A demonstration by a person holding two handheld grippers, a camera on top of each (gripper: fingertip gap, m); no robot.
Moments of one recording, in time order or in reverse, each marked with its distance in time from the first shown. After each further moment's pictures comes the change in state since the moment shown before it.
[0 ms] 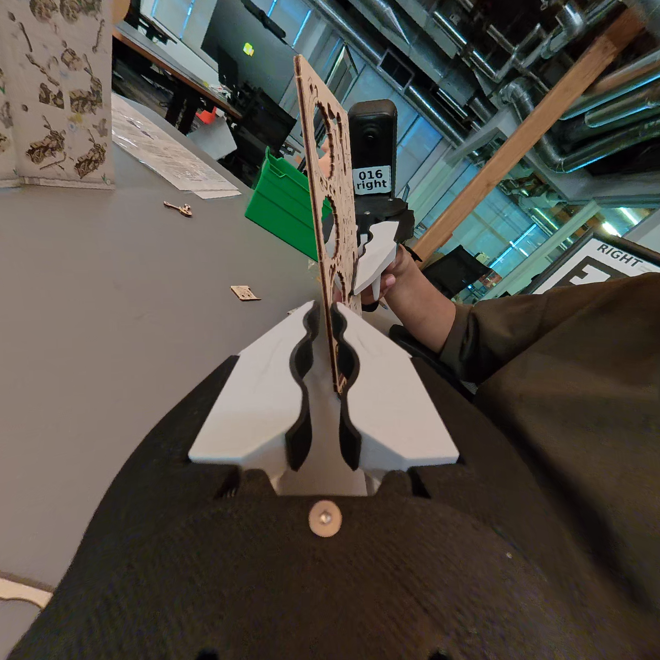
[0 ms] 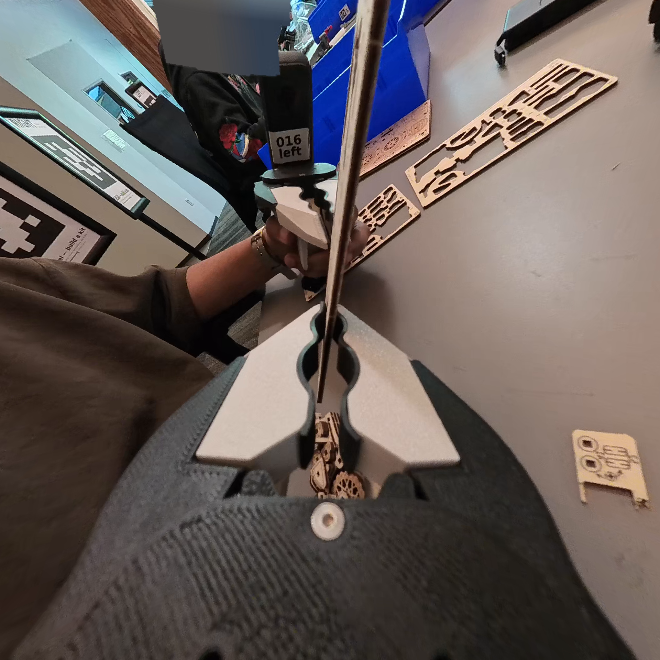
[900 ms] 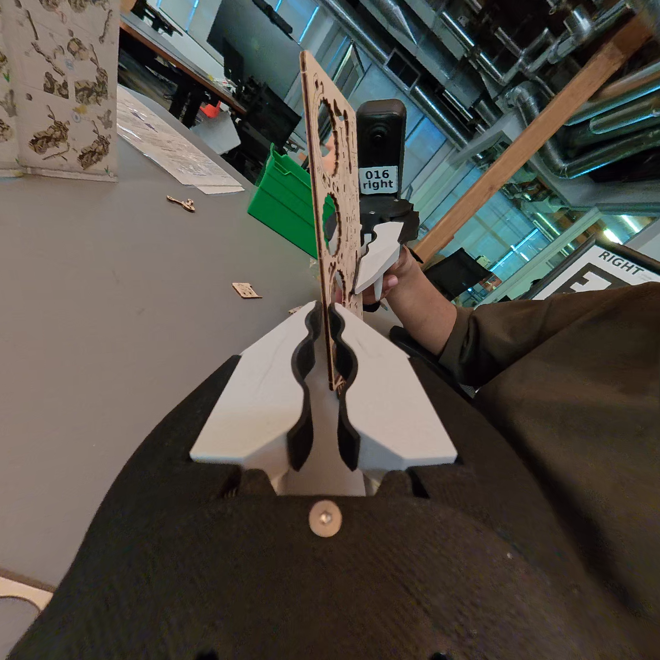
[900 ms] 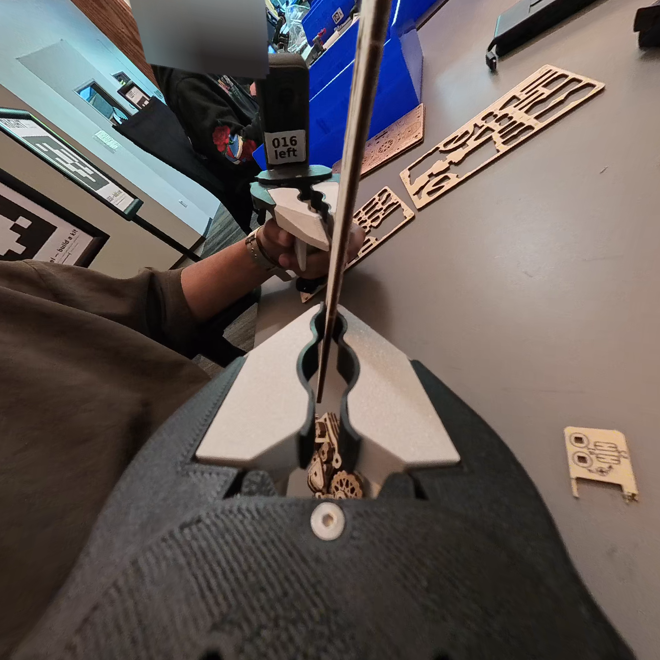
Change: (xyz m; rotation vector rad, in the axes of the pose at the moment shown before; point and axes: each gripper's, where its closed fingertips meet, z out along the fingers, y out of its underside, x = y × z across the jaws) left arm -0.002 0.000 0.001 -0.005 -0.014 -0.025; right arm 0.002 -0.002 -0.001 0.004 0.017 -0.004
